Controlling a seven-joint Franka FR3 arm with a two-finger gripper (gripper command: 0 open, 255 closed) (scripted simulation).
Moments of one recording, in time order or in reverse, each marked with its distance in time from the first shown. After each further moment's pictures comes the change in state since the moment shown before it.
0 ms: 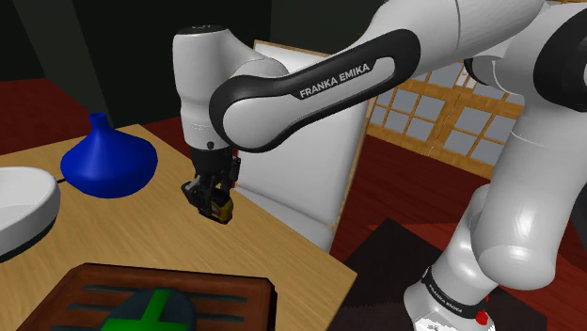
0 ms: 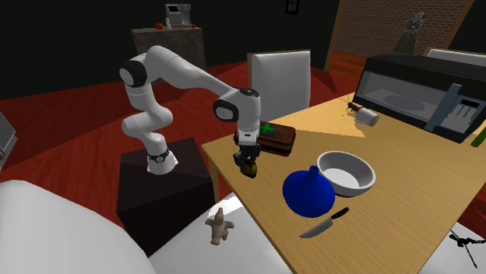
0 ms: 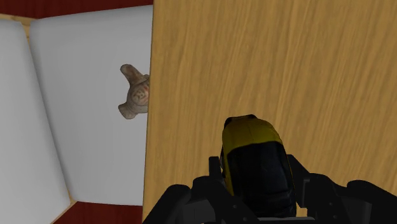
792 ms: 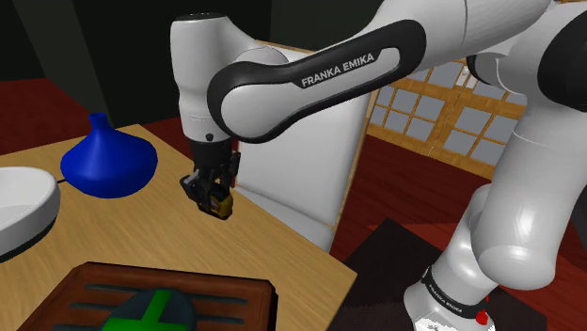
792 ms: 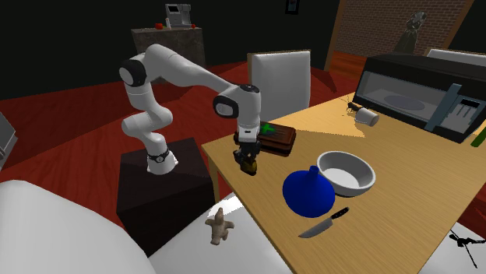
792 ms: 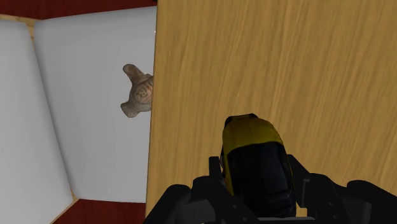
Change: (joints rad) arm -0.001 -0.011 0.002 0.026 0.009 -0.037 -0.007
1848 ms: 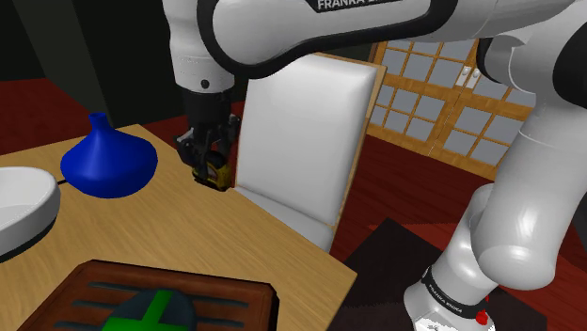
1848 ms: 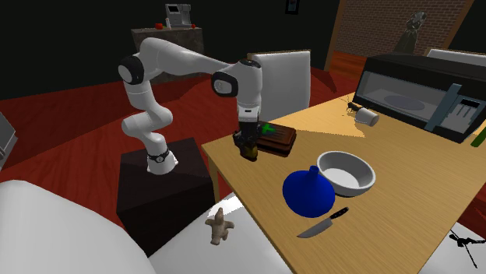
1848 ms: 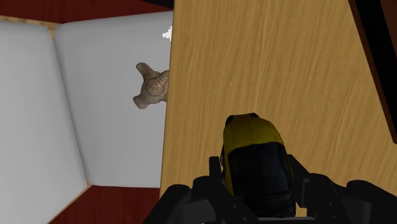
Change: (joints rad) arm -0.001 -0.039 0.005 0.169 0.027 -0.202 -0.026
